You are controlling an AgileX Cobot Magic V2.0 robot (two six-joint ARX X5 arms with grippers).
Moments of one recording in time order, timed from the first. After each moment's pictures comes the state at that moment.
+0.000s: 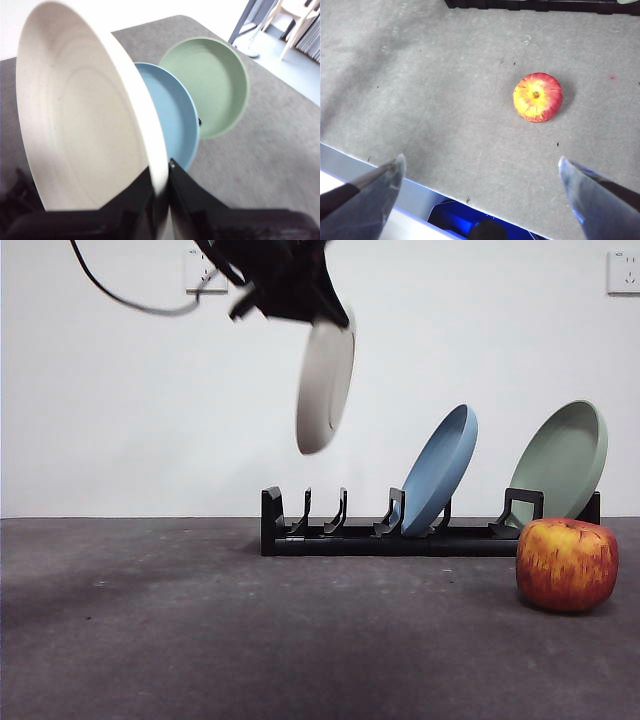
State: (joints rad) left arm -0.49 1.84 1.77 -0.41 0.36 -0.08; right arm 0.07 0.72 1.01 -1.14 -0.42 -0.06
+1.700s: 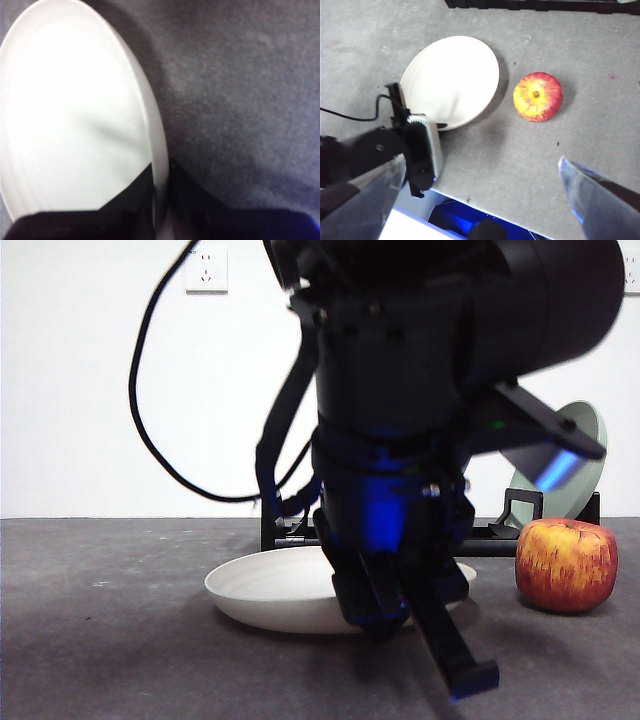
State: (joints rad) left arm -1.18 1.94 1.20 -0.47 -0.59 0.22; right arm 0.07 0.72 1.01 -1.14 -0.42 -0.06
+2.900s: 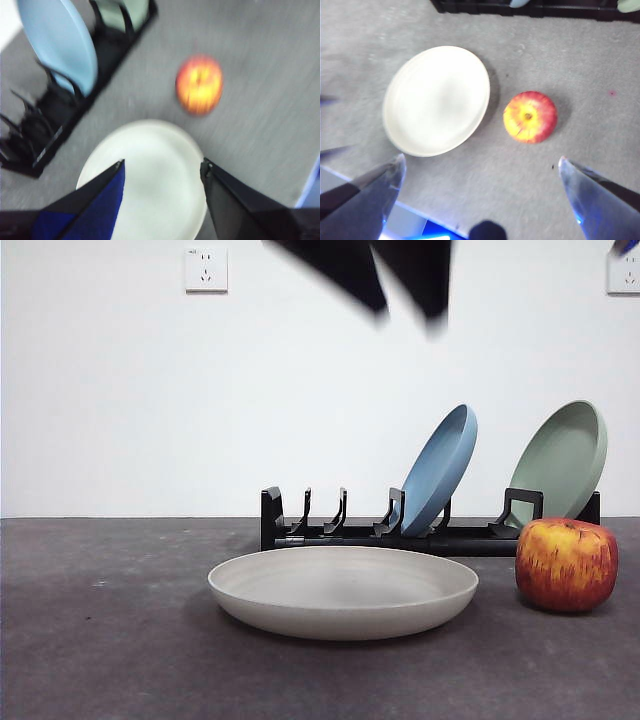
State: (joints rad) left arm -1.17 1.39 1.20 -0.49 -0.42 0.05; right arm 0.07 0.92 1.01 -0.98 -0.42 -0.06
